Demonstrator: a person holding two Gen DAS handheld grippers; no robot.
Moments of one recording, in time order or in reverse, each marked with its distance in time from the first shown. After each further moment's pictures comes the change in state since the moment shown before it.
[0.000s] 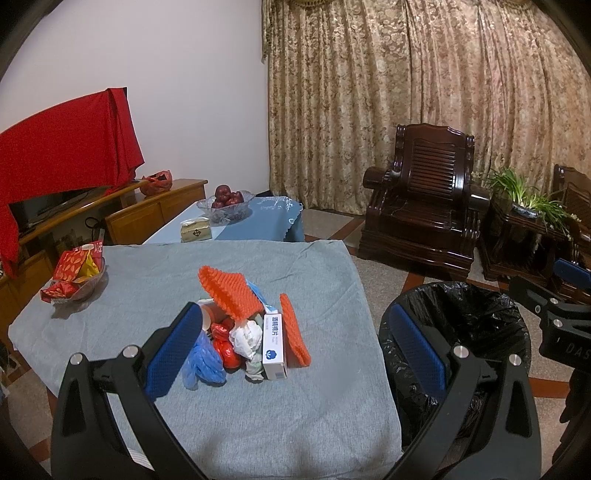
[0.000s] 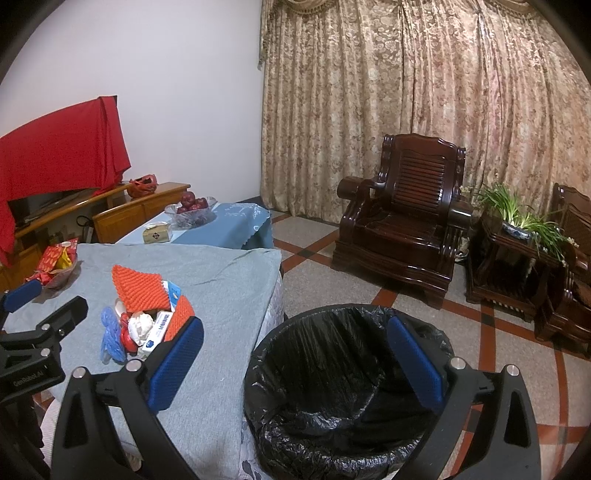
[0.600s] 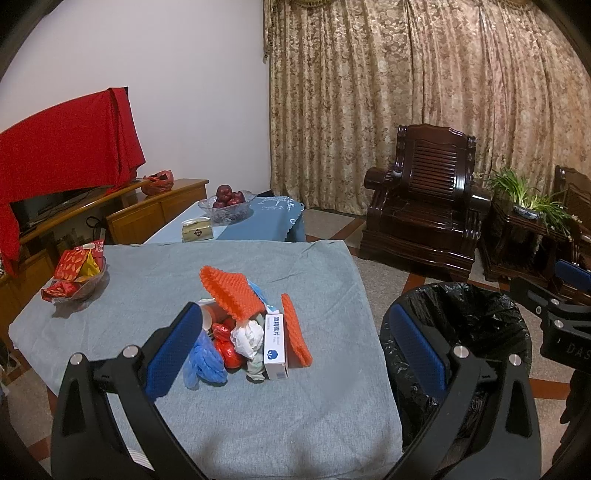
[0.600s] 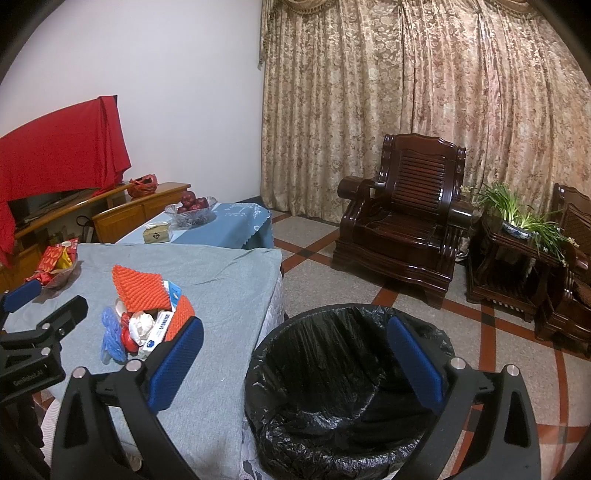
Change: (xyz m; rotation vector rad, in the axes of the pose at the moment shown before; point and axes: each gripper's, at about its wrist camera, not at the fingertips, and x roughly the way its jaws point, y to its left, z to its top) left arm 0.002 0.003 0.002 -0.002 0.001 0.000; right arm 0.000 0.000 0.000 0.000 0.000 0.001
